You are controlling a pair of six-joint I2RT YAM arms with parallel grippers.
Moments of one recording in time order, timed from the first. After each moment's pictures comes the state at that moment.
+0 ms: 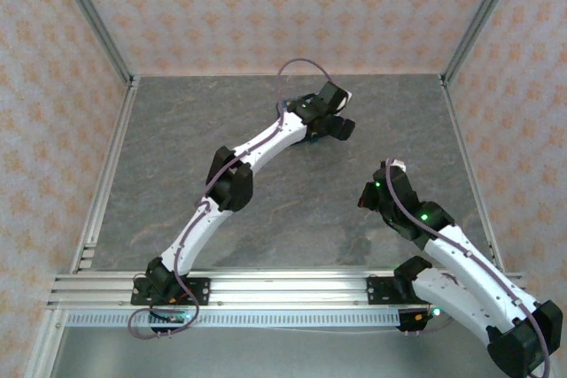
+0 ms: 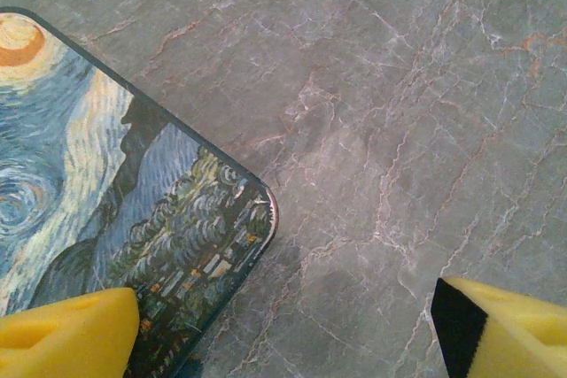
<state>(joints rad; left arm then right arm) -0.68 2.59 2.52 -0.76 -0.07 -0.15 0.53 0.75 0.61 -0.66 0.20 0.67</state>
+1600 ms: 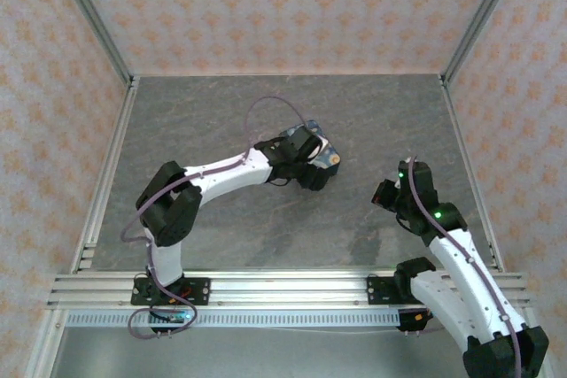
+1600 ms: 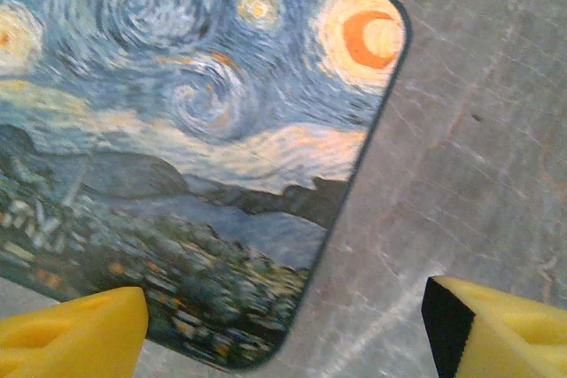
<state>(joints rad) -0.81 1.86 1.39 -0.50 -0.02 -0.24 0.23 0.71 0.62 -0.74 -0.05 0.63</state>
